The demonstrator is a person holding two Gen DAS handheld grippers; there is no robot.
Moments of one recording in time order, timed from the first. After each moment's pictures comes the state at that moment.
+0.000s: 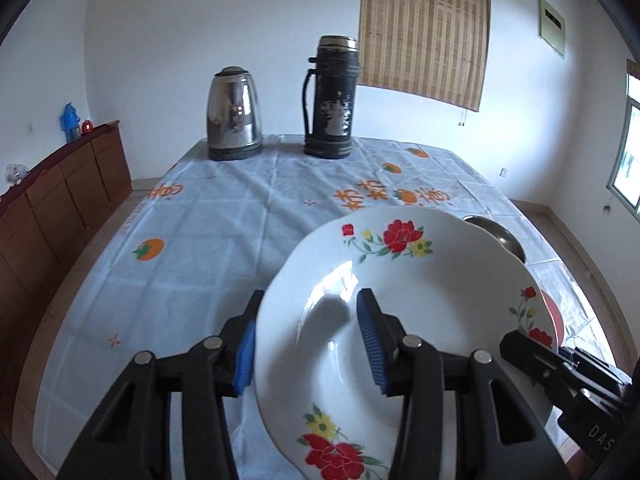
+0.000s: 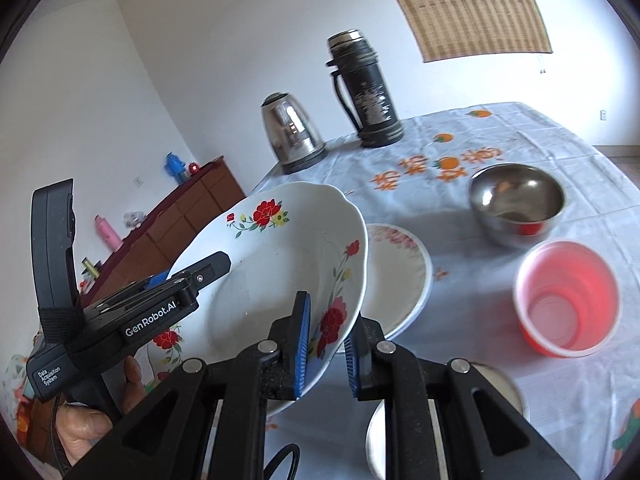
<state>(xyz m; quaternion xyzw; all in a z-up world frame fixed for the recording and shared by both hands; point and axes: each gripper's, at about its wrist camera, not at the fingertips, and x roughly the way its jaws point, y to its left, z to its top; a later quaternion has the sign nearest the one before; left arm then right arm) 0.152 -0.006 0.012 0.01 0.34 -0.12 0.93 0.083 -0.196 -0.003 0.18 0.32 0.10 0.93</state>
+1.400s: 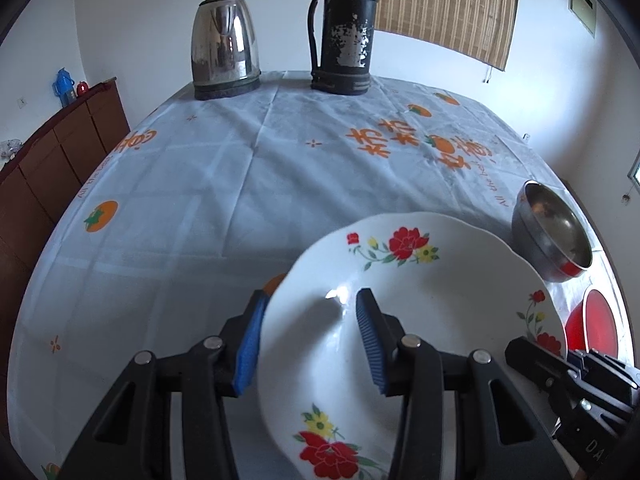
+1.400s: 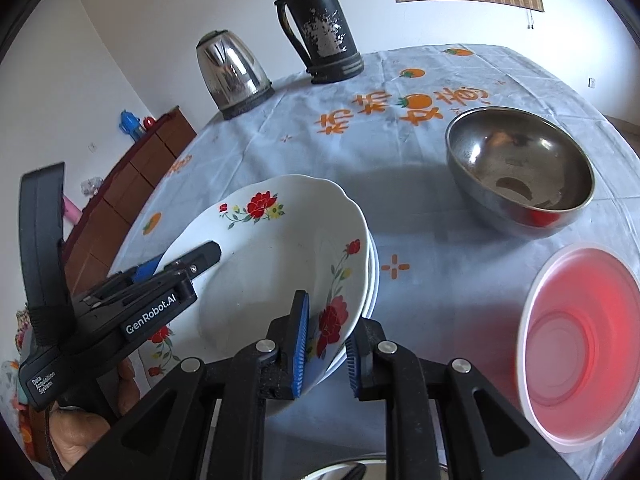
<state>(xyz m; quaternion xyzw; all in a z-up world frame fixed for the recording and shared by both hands) 0.238 -0.041 -0.064 0.02 0.43 -0.09 0.90 0.181 -0.212 -0.063 0.15 0.45 0.06 0.88</state>
